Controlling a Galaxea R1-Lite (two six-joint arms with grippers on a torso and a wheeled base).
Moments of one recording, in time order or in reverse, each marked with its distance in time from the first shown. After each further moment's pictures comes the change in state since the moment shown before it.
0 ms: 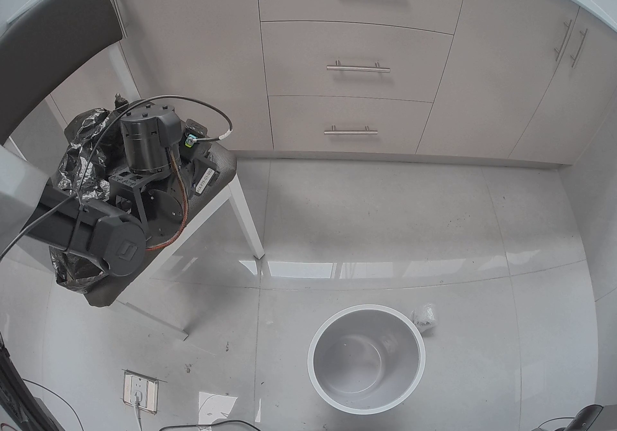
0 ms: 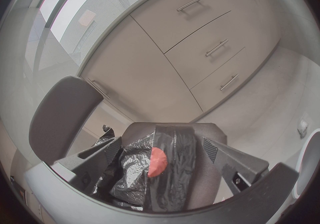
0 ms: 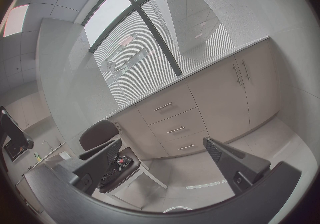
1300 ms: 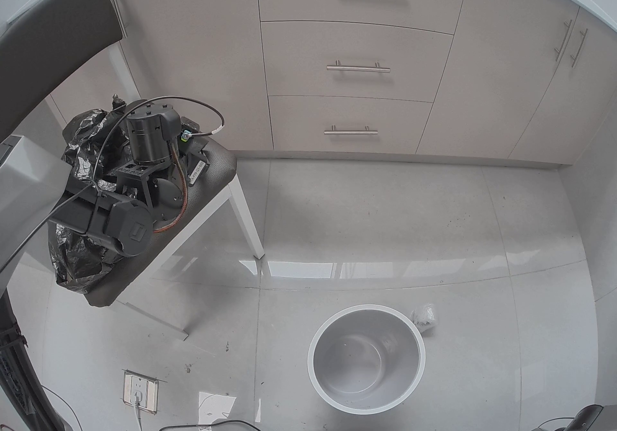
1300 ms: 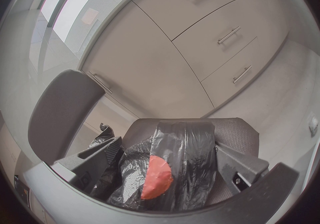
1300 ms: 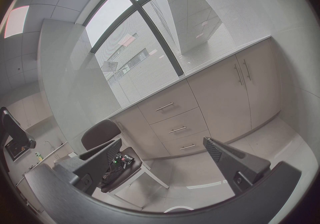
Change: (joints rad) left arm 0.084 0.108 -0.118 -0.007 -0.002 0.023; right arm 0.002 -0.008 0.003 0.000 0.013 0.002
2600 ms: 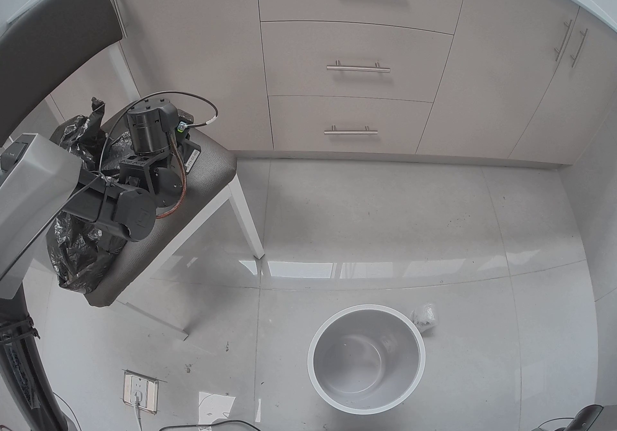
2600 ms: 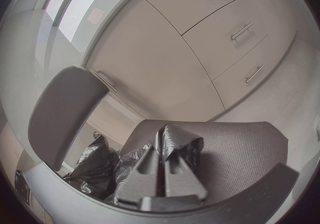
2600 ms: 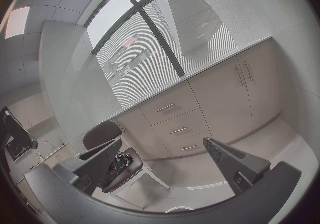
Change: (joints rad) left arm 0.054 0.077 -0.117 -0.009 0.003 0.011; right arm 0.007 -0.012 0.002 -0.002 0.002 -0.001
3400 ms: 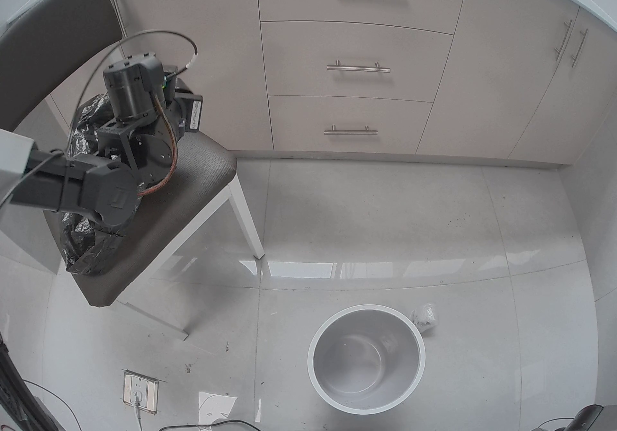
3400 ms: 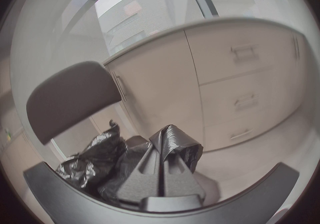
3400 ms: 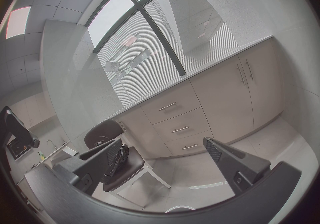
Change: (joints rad) left arm -0.083 -0.173 -0.001 0.059 -0.006 -0.333; right arm 0.002 -0.003 0.004 0.001 0.012 -0.002
